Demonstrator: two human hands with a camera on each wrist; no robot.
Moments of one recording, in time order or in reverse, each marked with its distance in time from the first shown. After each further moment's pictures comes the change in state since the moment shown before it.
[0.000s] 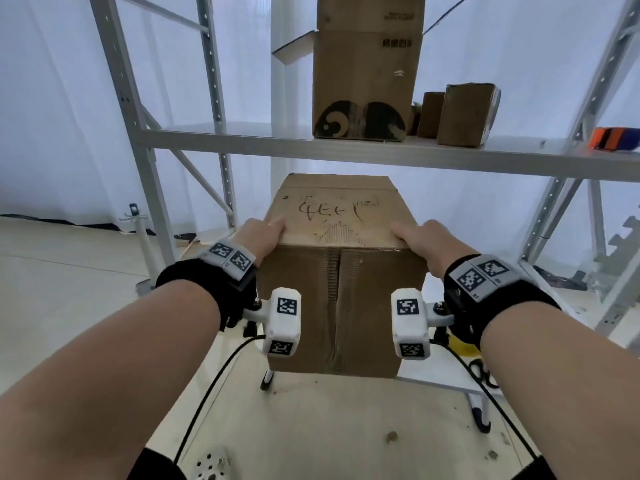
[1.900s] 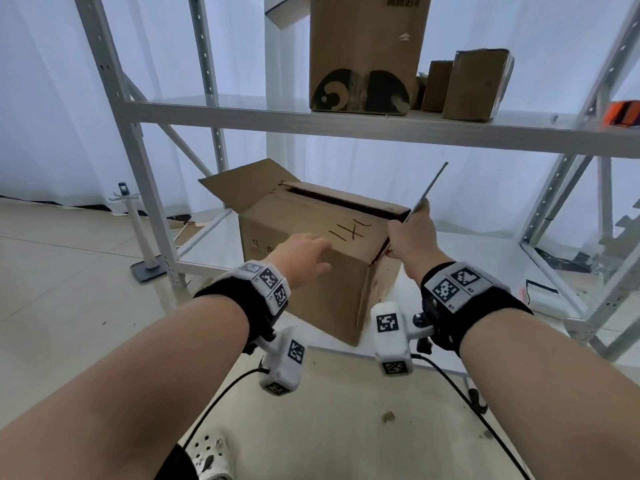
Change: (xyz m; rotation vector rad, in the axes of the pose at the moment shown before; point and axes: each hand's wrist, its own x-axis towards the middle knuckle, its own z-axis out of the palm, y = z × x) left_hand -0.007 -0.023 0.072 0.720 -0.235 0.606; right_hand 0.007 0.024 0.042 0.173 0.156 -0.148
